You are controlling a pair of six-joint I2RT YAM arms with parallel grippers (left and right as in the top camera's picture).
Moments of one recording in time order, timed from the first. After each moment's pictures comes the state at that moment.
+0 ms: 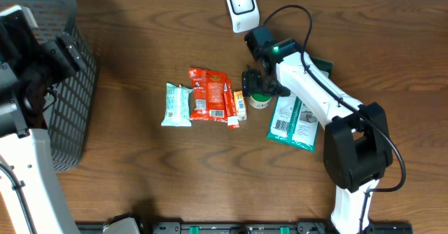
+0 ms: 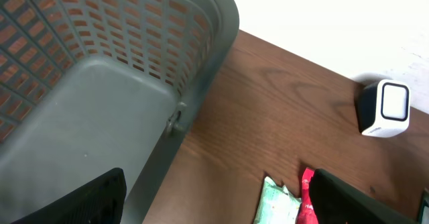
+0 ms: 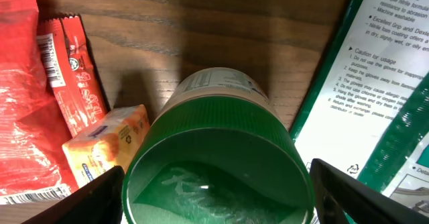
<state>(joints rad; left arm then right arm) 0.37 1.31 1.61 -0.99 0.18 -0.14 0.46 2.05 1.63 -1.00 0.02 0.47</state>
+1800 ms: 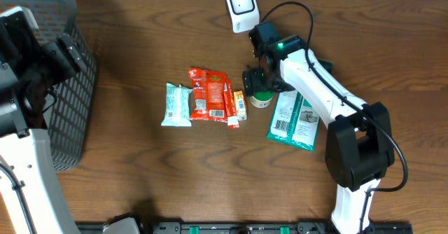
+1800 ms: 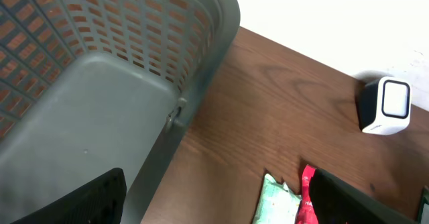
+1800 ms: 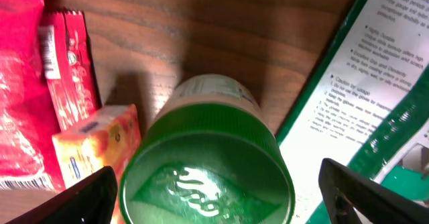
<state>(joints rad) 0.37 1.31 1.61 -1.00 0.18 -0.14 0.44 2.05 1.65 -1.00 0.02 0.31</state>
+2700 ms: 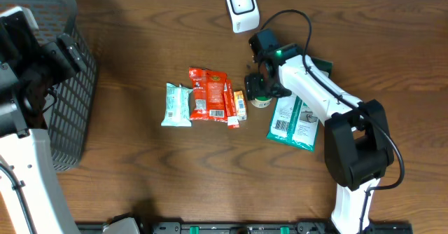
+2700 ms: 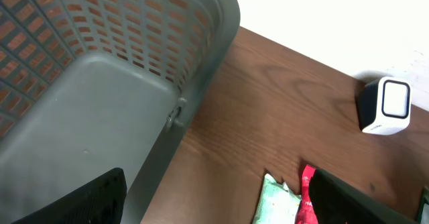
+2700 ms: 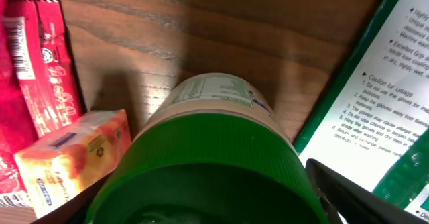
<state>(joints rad) 0.37 1.31 1.61 -1.00 0.18 -0.14 0.44 2.05 1.56 -0.91 0.00 0.33</state>
